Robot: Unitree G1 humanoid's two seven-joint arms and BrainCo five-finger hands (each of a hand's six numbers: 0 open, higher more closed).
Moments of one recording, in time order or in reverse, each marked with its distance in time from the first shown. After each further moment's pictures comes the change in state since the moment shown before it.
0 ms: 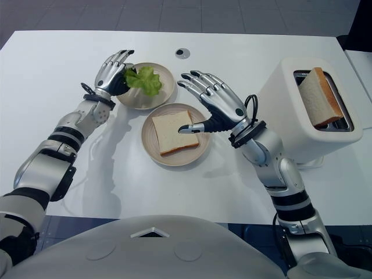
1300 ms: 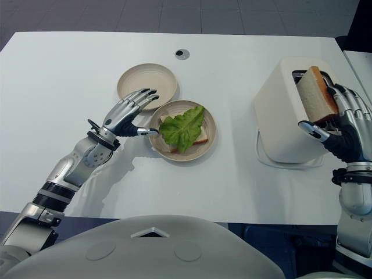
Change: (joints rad) left arm 0.550 0.066 0.095 -0.791 -0.044 0.075 -0.341; right arm 0.444 0.006 -0.743 0.004 0.144 0.078 -0.040
